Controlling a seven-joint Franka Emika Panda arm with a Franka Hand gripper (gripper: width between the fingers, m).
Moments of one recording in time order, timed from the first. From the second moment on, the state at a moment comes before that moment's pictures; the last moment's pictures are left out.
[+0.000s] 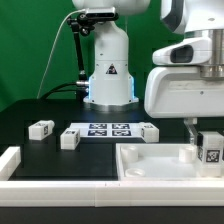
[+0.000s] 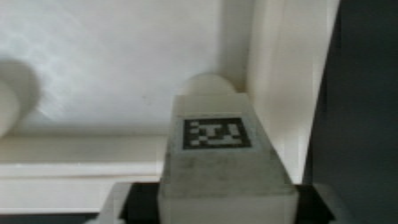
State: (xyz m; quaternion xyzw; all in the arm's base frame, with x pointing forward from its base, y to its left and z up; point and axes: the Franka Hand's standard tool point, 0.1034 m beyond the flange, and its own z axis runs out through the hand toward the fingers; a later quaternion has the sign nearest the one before) arm 0.621 0.121 0.076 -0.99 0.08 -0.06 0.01
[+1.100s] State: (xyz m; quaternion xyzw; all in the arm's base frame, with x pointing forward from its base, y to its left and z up) arm 0.619 0.086 0.074 -0.92 0.39 -0.06 0.00
